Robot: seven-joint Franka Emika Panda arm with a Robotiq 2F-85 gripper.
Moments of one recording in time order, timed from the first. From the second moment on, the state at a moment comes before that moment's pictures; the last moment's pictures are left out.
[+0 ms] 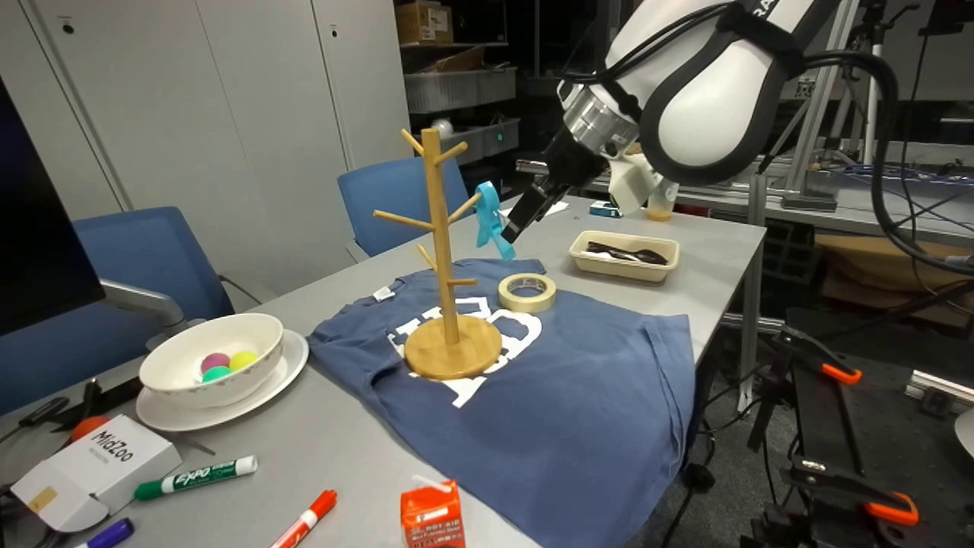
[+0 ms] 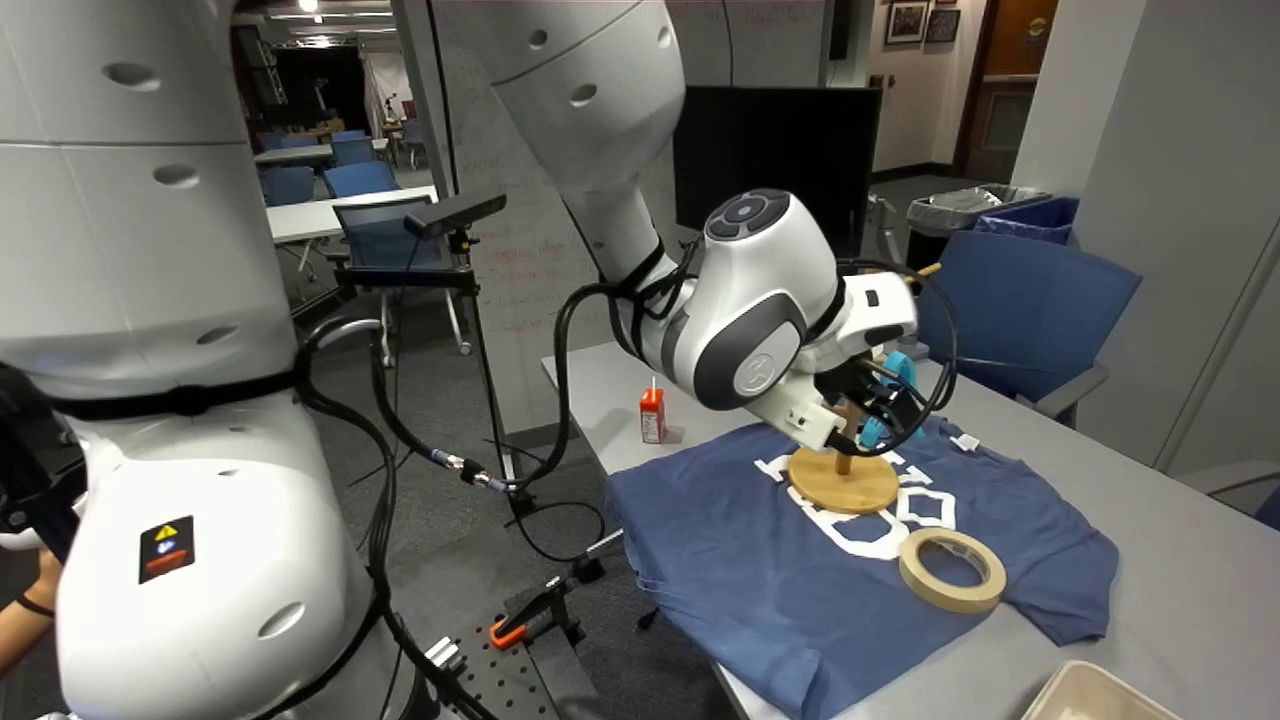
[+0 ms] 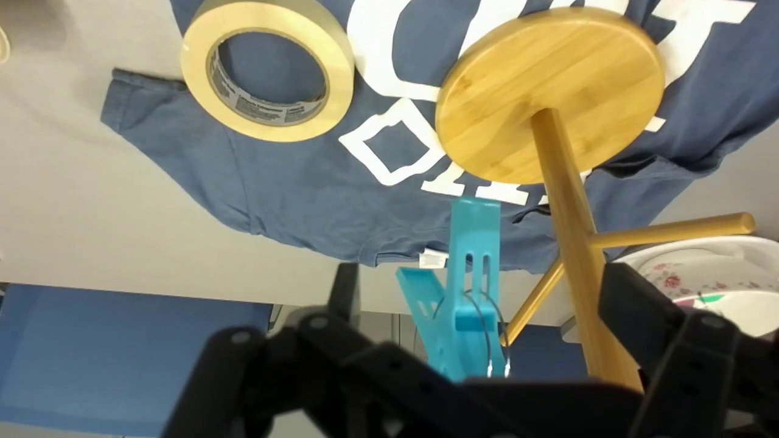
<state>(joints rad) 0.04 0.14 -0.06 -2.57 0.01 3.35 -0.04</state>
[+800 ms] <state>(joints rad) 0.08 0.29 -0.06 -2.49 0.04 3.54 -0.04</state>
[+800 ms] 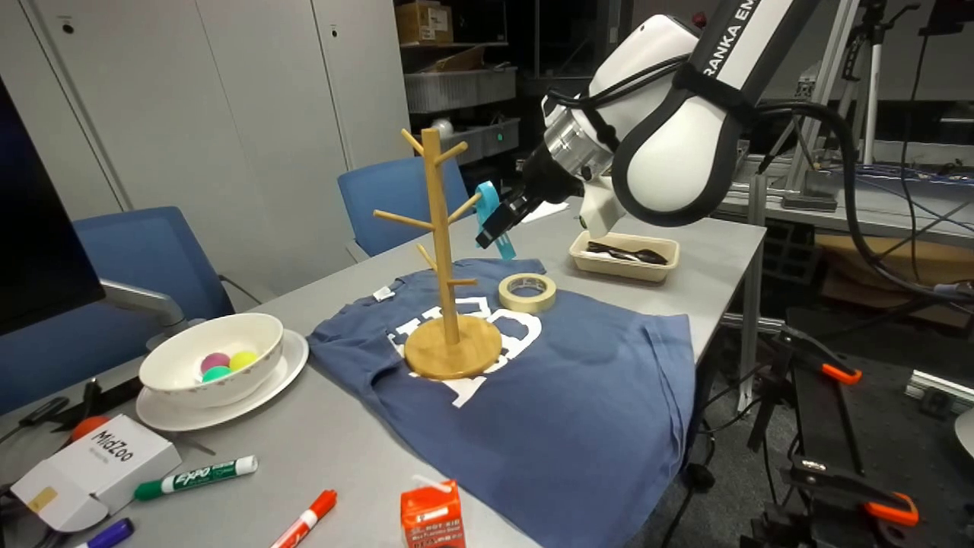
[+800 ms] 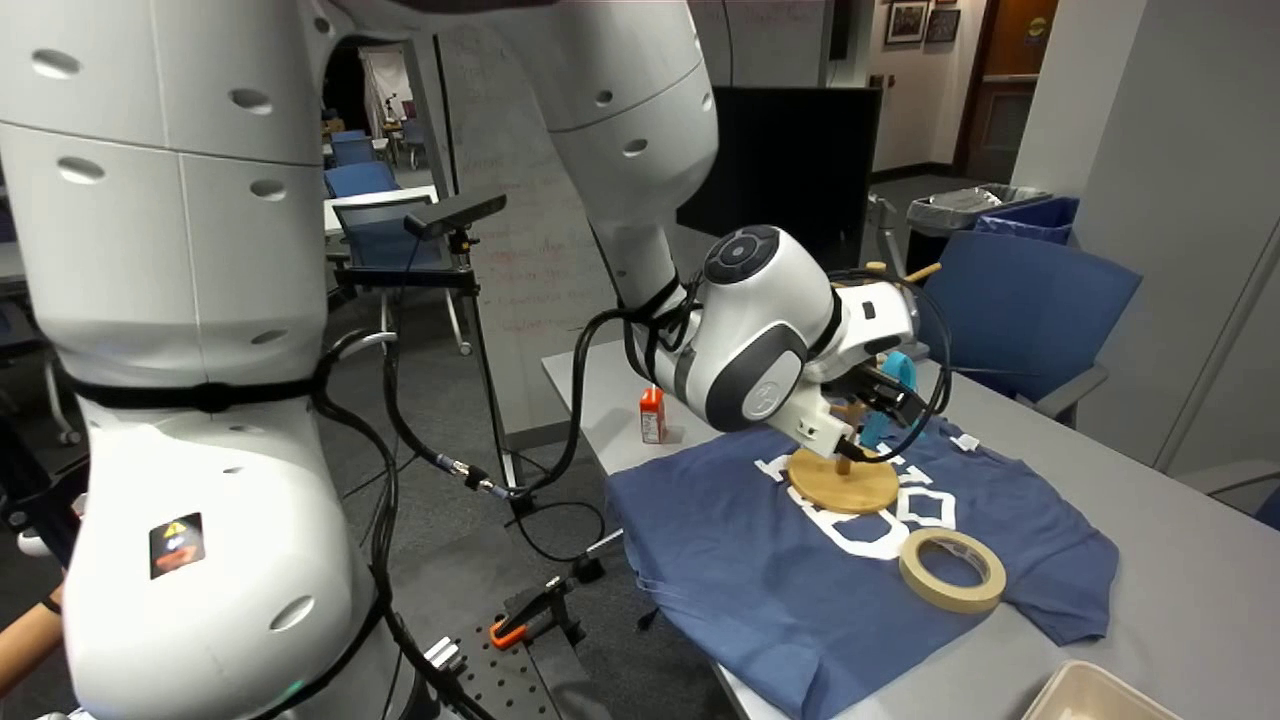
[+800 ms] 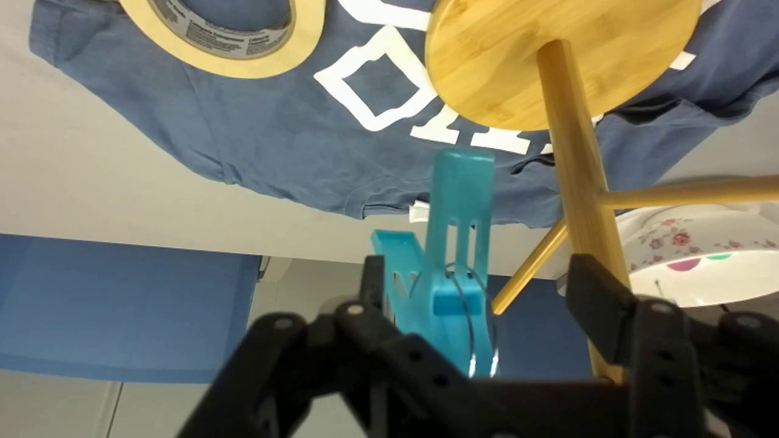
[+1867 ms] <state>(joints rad) 0.13 0.28 -0.15 -2.49 0.23 3.66 -0.11</state>
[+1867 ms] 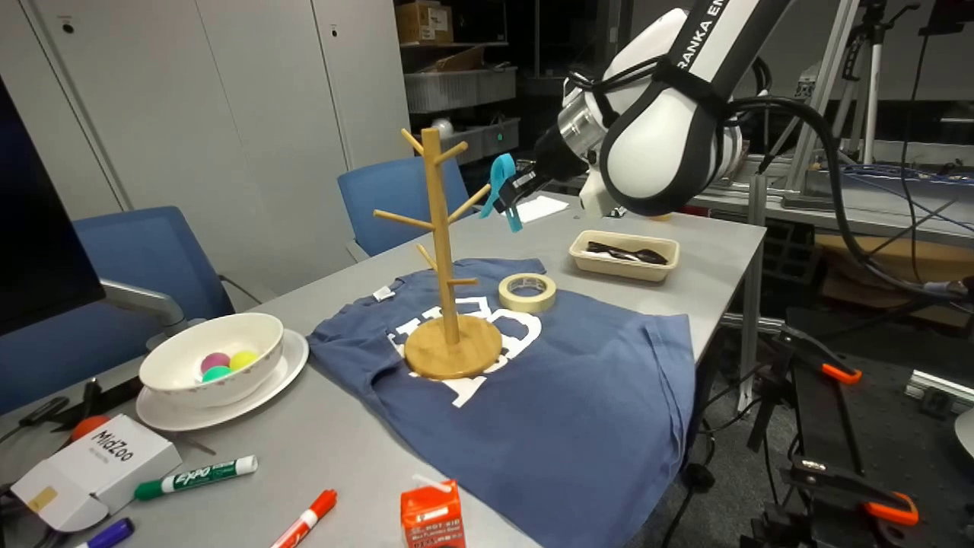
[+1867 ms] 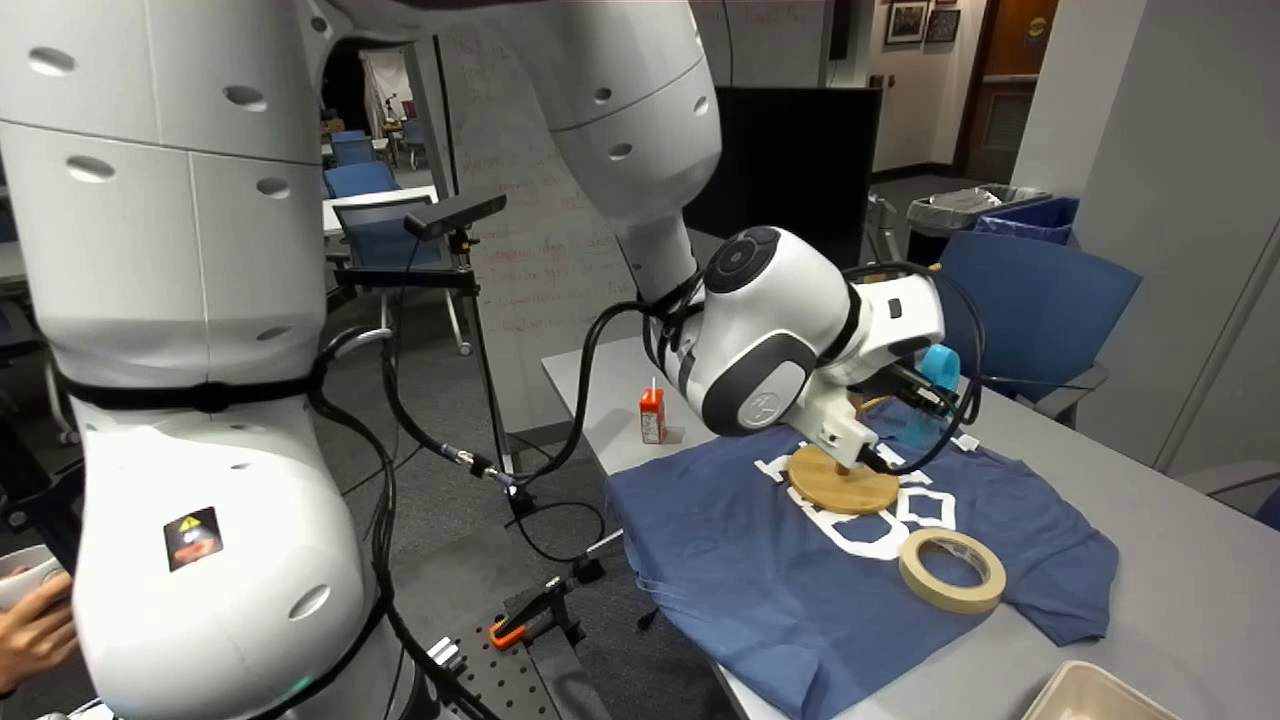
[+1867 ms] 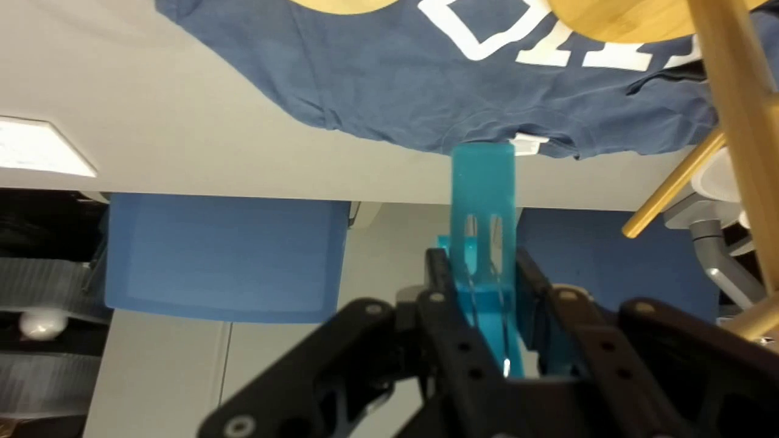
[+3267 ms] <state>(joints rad) 0.18 0.28 -0.33 -2.54 0.67 3.54 -0.35</state>
